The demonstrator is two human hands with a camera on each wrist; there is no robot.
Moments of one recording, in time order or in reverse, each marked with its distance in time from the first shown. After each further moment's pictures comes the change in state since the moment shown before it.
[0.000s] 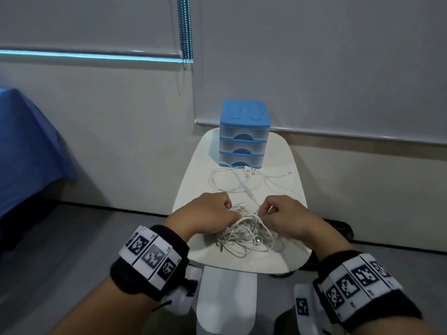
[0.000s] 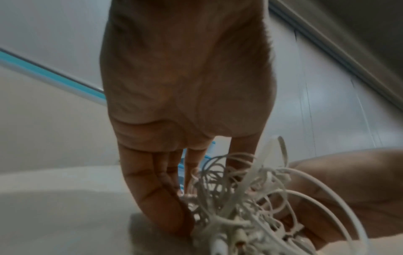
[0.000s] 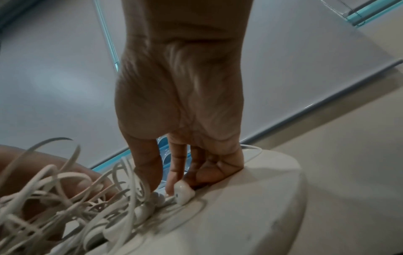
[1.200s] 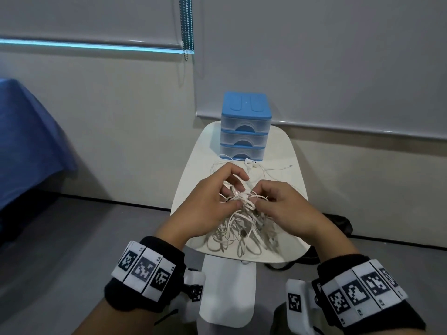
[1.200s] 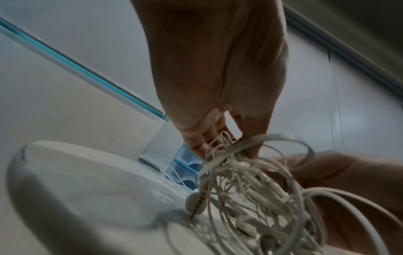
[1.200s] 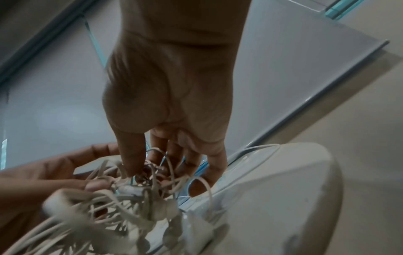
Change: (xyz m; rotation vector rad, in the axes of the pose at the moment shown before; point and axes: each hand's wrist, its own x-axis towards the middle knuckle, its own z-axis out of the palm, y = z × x) left_hand -0.027 -0.005 0.011 -0.568 0.235 0.423; right_hand -0.008 -0.004 0.009 0.210 -0.014 -0.351
